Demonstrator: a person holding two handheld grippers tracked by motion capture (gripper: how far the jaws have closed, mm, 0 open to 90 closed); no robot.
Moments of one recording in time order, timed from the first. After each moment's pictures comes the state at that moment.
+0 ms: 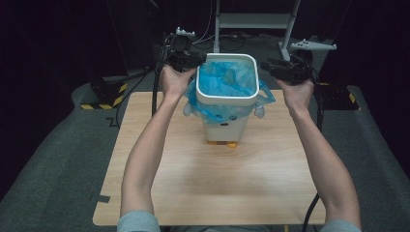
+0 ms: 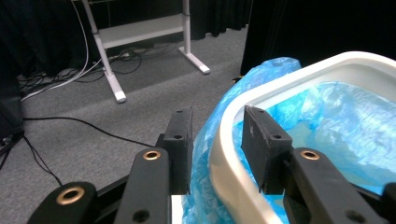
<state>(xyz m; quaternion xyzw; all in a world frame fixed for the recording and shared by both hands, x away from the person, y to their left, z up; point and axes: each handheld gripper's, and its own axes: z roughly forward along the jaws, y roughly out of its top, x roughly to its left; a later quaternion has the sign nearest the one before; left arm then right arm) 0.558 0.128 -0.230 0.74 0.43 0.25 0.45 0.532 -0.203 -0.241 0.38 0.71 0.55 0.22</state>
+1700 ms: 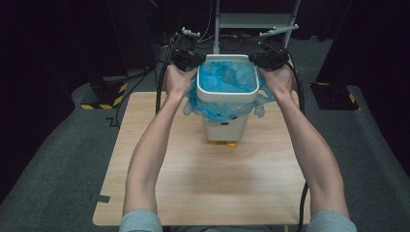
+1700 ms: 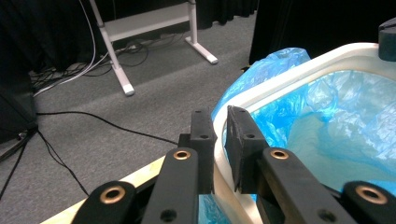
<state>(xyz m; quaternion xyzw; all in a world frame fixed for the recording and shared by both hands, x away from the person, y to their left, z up) 0.566 0.116 -0.232 0.76 0.43 0.26 0.42 0.572 -0.150 -0.229 0.39 0.77 0.42 0.27</state>
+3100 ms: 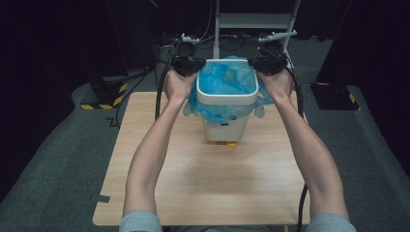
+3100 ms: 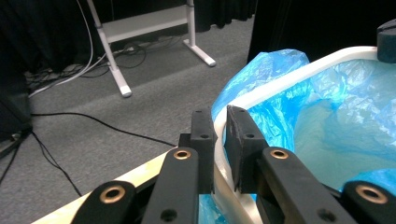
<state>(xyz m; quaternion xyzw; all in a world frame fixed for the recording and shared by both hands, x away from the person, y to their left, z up) 0.564 0.120 -0.248 0.75 0.43 0.25 0.44 0.570 -0.151 -0.242 0.39 0.77 0.43 0.26</state>
